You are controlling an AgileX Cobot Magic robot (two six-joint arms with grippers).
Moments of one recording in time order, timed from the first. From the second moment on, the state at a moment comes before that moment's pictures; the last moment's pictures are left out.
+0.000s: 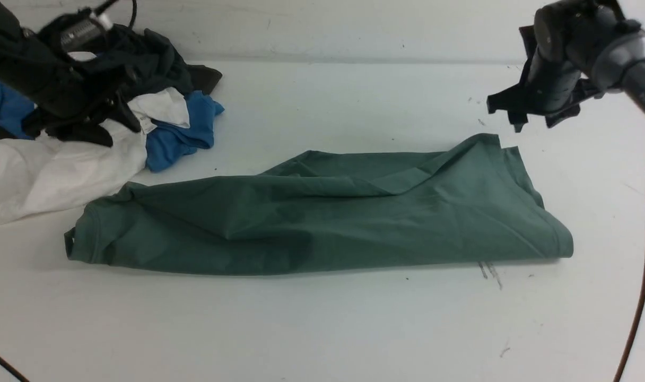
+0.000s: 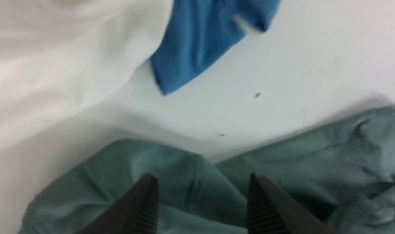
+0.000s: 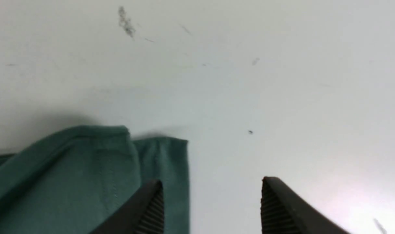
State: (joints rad) right arm 0.11 2.42 -2.36 -0.27 1.23 0.17; left arm 0.15 2.08 -1.93 -0.47 1.11 0.00
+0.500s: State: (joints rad) right arm -0.02 2.31 -2.37 0.06 1.26 0.04; left arm -0.16 2.19 -1.99 -0.42 1.18 0.25
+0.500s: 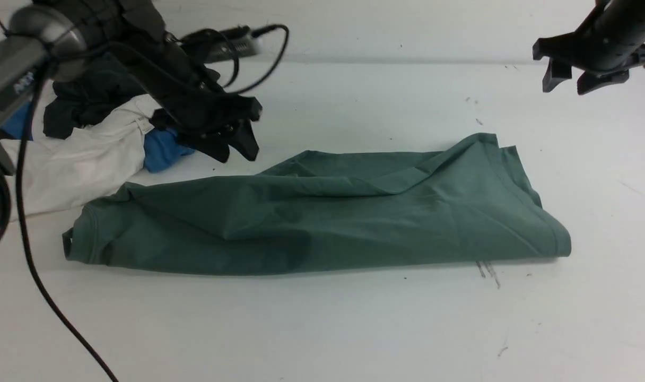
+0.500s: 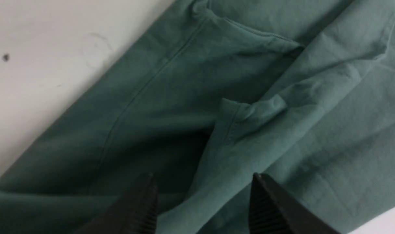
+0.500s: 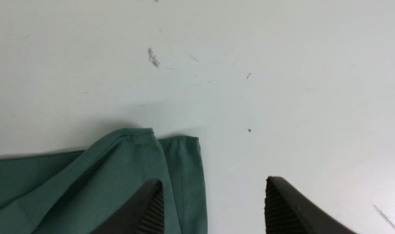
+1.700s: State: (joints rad) right arm -0.02 2.37 -2.37 0.08 1.26 0.03; left arm -0.26 2.33 -2.11 -0.34 1.07 0.43
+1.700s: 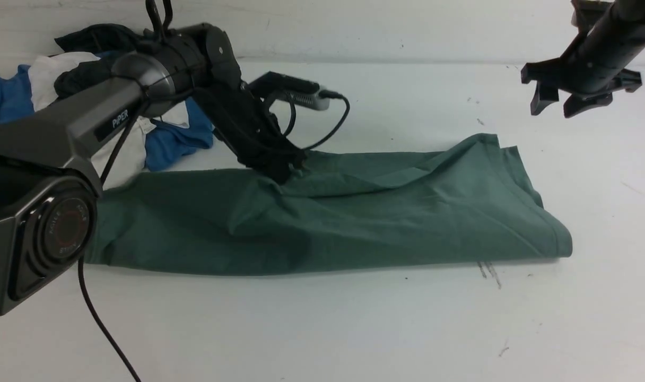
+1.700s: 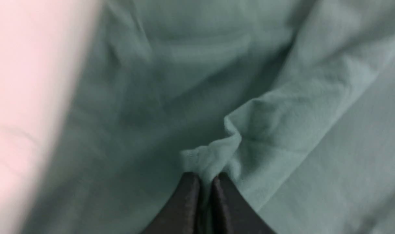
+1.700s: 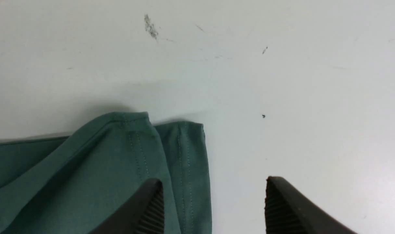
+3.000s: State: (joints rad) right arm 0.06 2.55 -2.35 0.10 1.25 -0.05; left arm -0.24 2.41 -2.19 -0.32 0.94 0.21
